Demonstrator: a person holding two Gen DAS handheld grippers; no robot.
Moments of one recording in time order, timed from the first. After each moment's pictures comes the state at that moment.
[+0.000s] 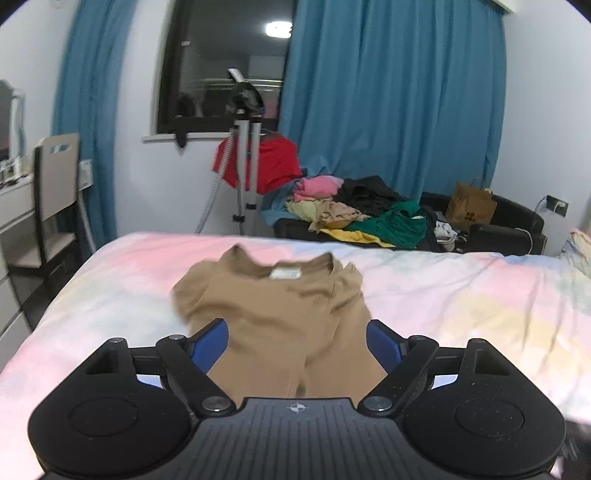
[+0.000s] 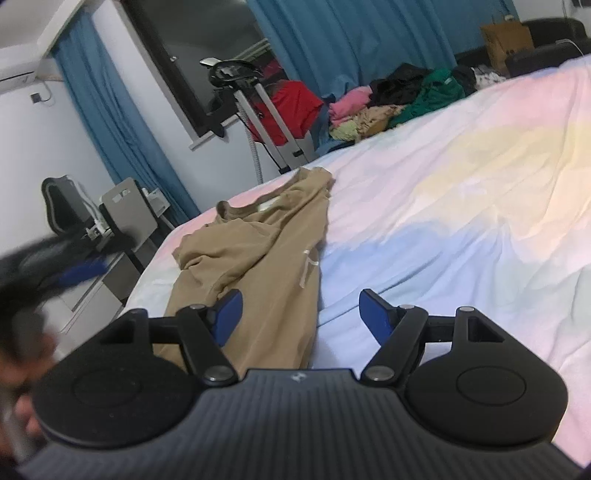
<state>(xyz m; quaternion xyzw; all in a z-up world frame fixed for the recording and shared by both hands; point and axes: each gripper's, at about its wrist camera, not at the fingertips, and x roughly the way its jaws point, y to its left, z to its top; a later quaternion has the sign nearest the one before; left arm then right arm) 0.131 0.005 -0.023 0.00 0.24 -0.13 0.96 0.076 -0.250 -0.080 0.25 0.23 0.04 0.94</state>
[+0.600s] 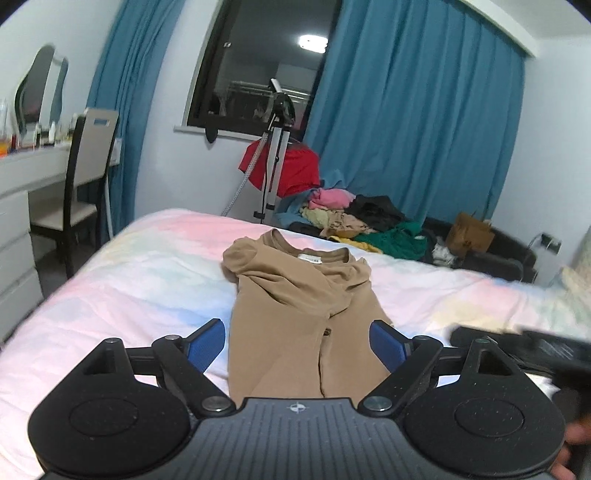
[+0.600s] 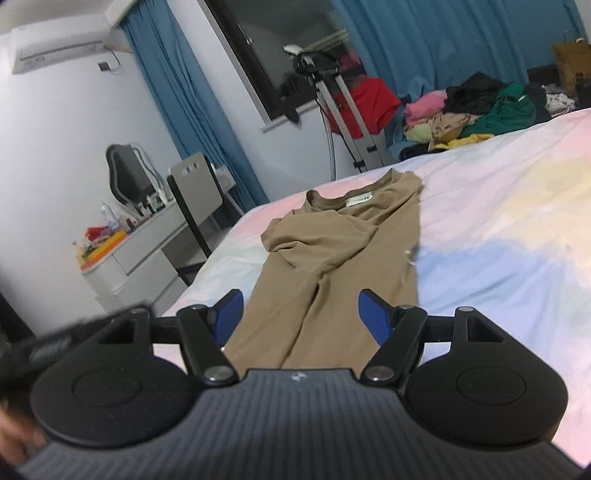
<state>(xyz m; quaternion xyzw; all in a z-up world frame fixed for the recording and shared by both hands) 0.032 0.096 -0.018 -0.08 0.22 -0.12 0.96 0.073 -0.192 -0.027 0.21 0.23 0.14 0.94</state>
